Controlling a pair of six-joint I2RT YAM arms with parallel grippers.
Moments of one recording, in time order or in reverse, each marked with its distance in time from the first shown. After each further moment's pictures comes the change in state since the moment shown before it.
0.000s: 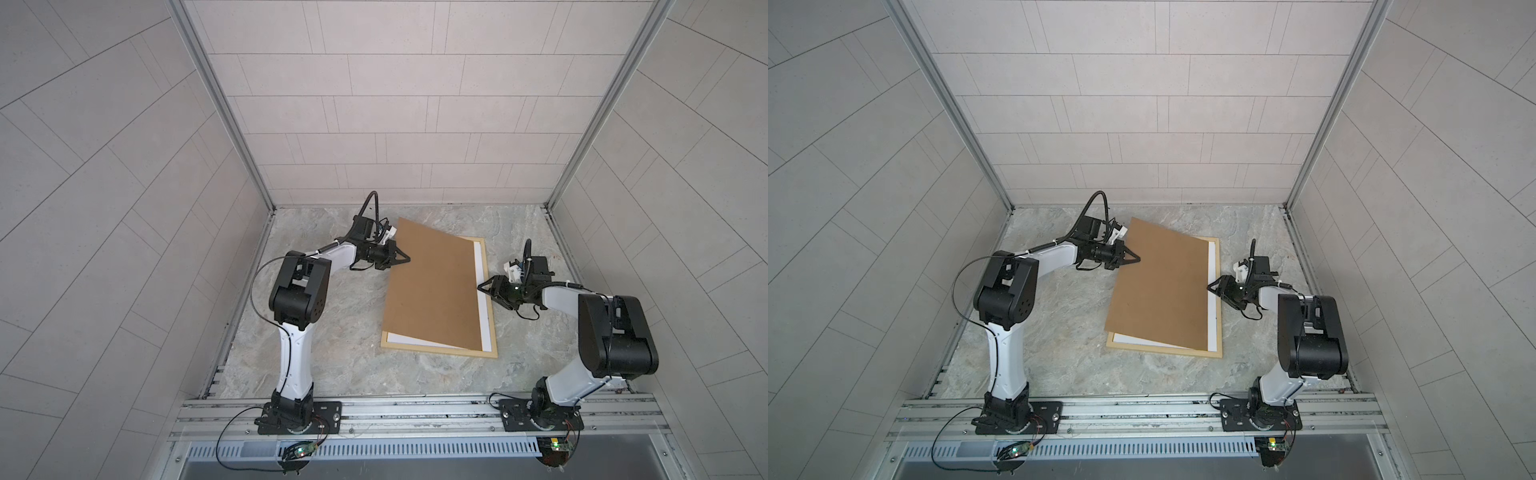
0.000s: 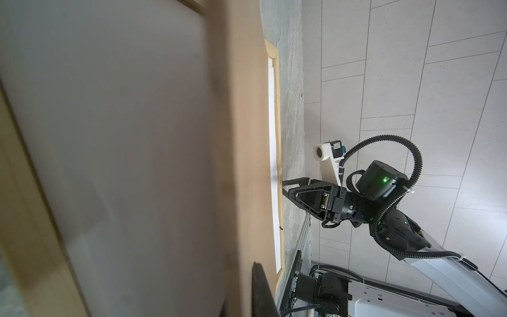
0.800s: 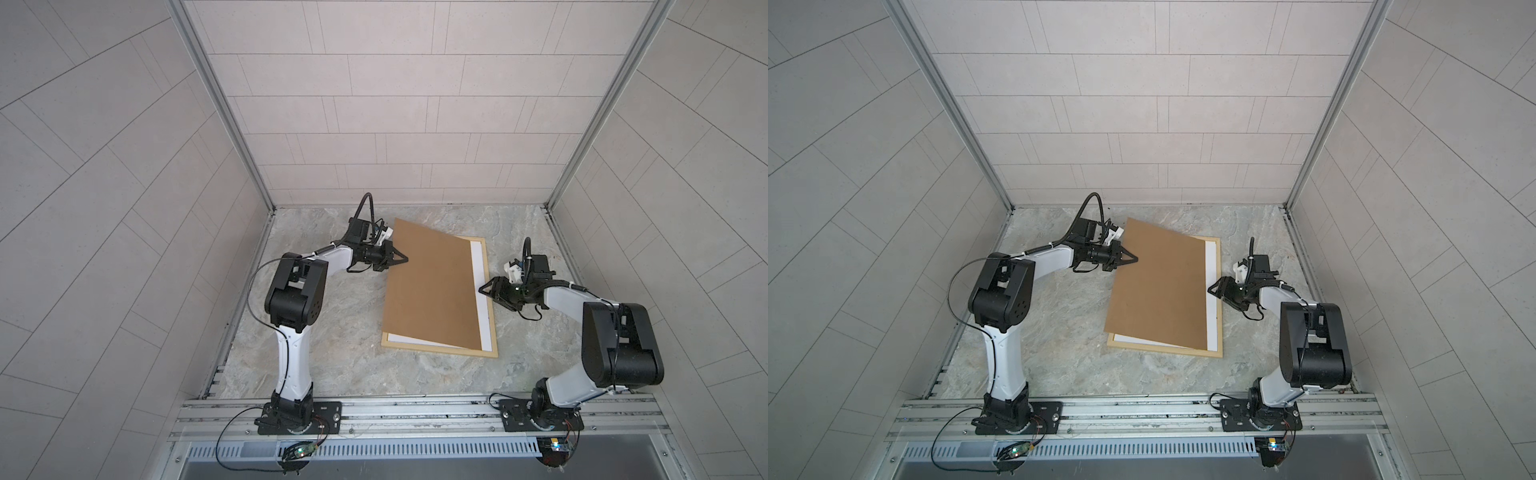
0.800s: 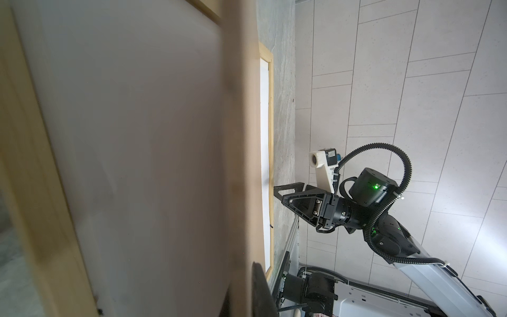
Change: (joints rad) left arm 0.021 -0.031 -0.061 0.088 0.050 -0.084; right arm 0.008 -0.050 0.028 -0.140 0.058 -0.084
